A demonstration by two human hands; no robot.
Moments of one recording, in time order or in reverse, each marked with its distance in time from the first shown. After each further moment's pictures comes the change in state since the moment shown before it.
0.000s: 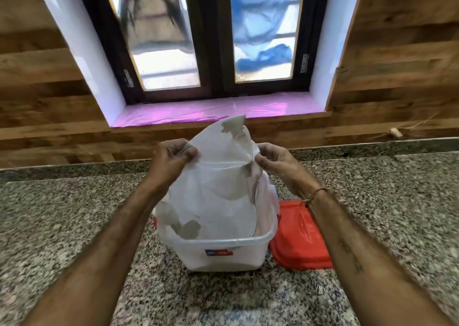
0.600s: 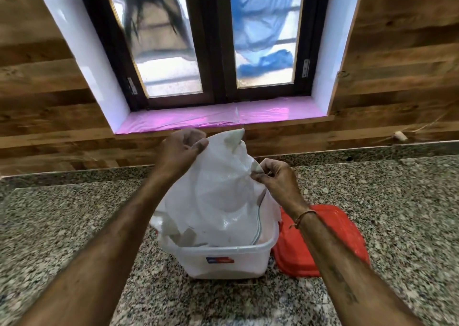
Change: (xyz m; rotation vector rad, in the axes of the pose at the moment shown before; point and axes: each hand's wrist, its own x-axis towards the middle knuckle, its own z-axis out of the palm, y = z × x) left_hand 0.025 0.030 0.010 0.346 0.096 0.105; right_hand -0.002 0.033 0.023 -0.297 0.355 -0.093
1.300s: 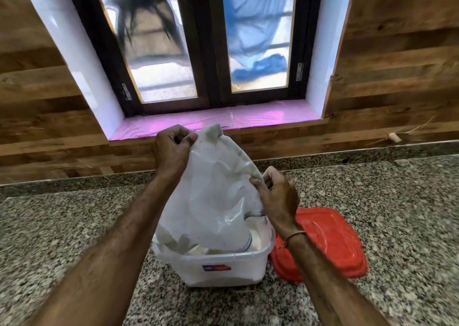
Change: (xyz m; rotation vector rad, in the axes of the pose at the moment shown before) left_hand 0.022 0.002 0.018 -0.198 0.277 -0.030; right_hand -0.031 -0.006 0.011 -0.420 0.325 0.042
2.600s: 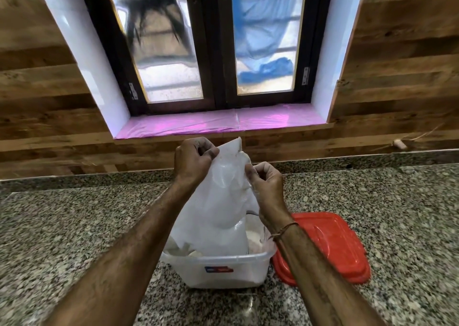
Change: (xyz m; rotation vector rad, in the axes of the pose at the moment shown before) left_hand -0.025 0.005 0.017 0.189 -0.135 -0.009; right_hand 0.012 -0.038 0.027 0.907 -0.120 0.269
